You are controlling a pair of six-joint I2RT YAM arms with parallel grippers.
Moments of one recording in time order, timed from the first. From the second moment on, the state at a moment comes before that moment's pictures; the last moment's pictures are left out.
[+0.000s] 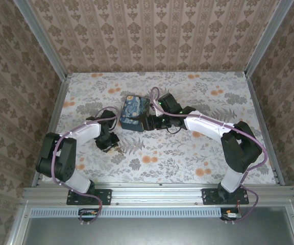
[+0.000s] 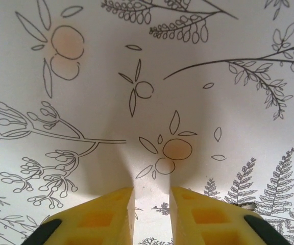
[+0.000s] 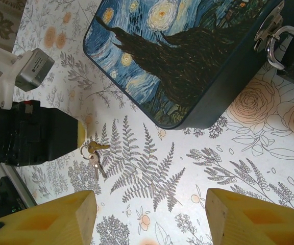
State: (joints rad) left arm -0.37 1.55 0.84 -0.78 0.07 -0.85; right arm 0.62 1.73 1.21 -0.34 -0.40 0.44
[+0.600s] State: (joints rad) left arm -0.40 1.54 0.87 -0.71 0.12 -0.70; right arm 0.63 1.74 1.22 -0.35 -0.40 0.42
